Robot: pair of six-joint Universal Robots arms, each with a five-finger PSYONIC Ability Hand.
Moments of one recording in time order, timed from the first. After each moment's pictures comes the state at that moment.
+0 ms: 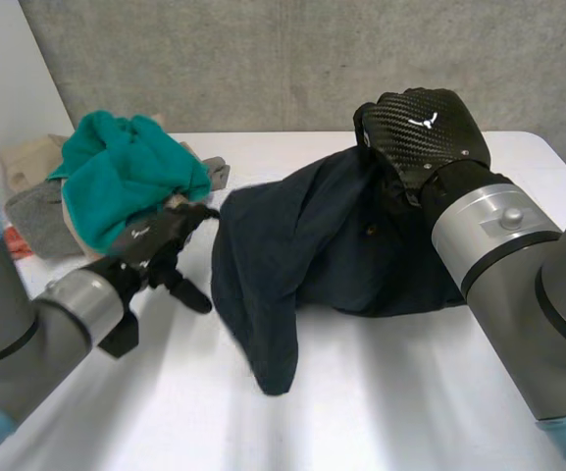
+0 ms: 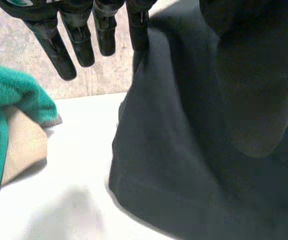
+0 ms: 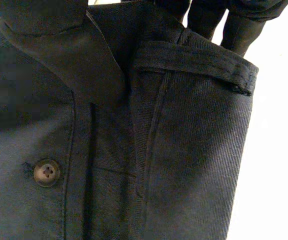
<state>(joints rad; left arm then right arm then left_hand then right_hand) 4.38 -1.77 -1.79 3.28 -1.30 2.98 2.22 -1.45 1.44 -0.02 1.66 2.90 0.23 0.23 0.23 0.21 0.05 1.10 1.18 1.19 1.20 1.00</state>
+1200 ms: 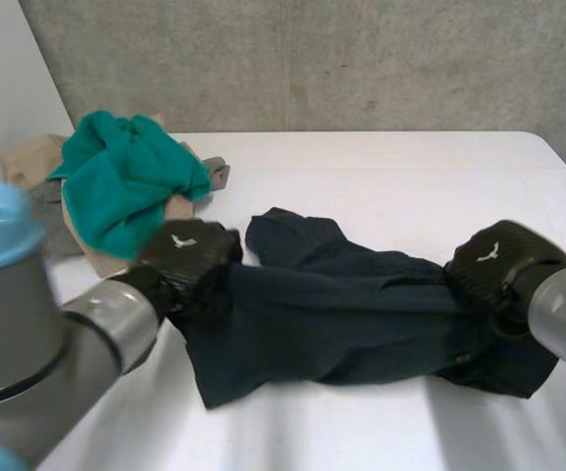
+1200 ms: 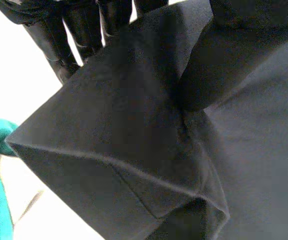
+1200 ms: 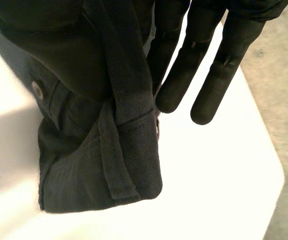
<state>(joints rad) 4.16 -1.76 -1.66 3.10 -1.48 3.31 2.00 -1.47 1.53 0.52 1.62 2.32 1.14 1.19 1.19 1.20 0.98 1.10 1.18 1.19 1.20 1.00</state>
